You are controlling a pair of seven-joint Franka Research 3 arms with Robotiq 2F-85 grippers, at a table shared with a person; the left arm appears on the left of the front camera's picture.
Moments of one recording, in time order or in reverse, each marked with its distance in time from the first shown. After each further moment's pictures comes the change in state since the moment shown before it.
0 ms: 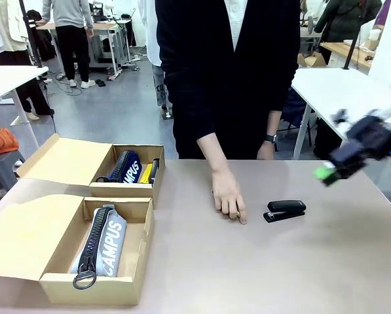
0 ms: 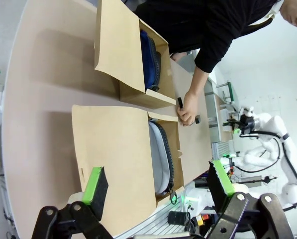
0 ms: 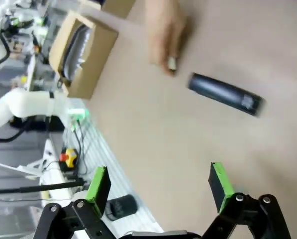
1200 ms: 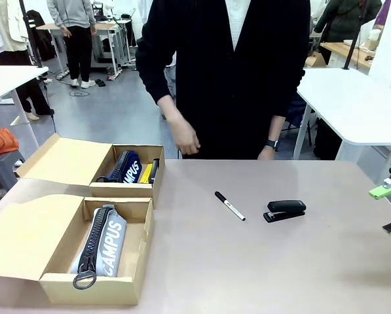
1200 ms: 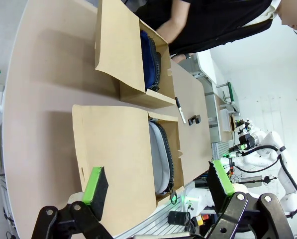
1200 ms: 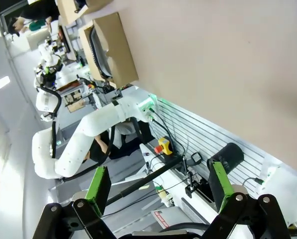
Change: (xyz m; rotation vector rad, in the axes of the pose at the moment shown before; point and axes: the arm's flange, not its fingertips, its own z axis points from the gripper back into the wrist) left arm 0.000 0.000 0.000 0.001 0.001 0.001; right arm -0.093 0.022 0.010 0.223 0.108 -0.741
